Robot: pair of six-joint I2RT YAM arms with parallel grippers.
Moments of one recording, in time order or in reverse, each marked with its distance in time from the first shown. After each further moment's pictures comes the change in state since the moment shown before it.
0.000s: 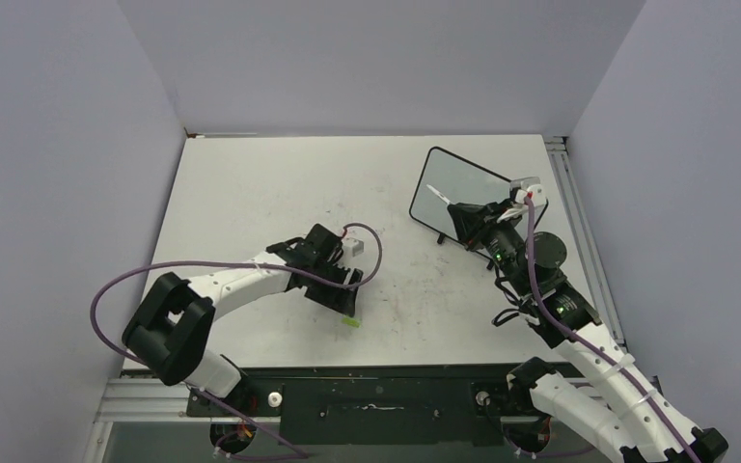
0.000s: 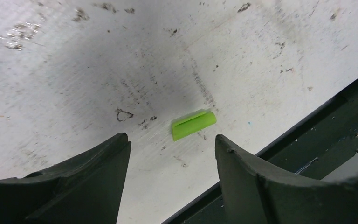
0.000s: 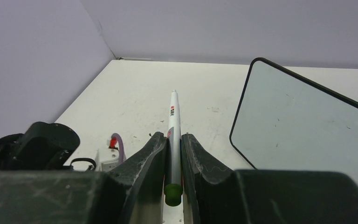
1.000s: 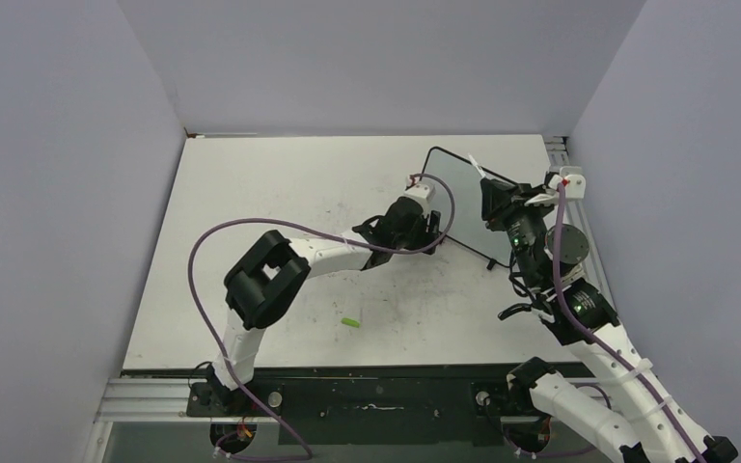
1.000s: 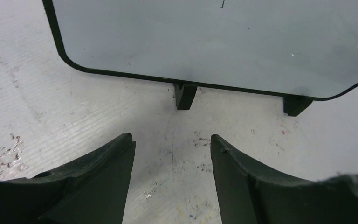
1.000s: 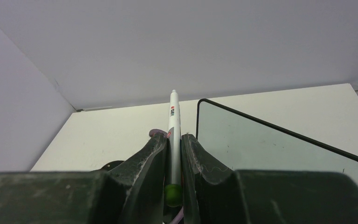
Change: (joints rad) left arm -0.208 0.500 0.509 0.633 -0.408 -0.205; right arm 0.000 0.015 0.159 -0.069 0.274 -0.026
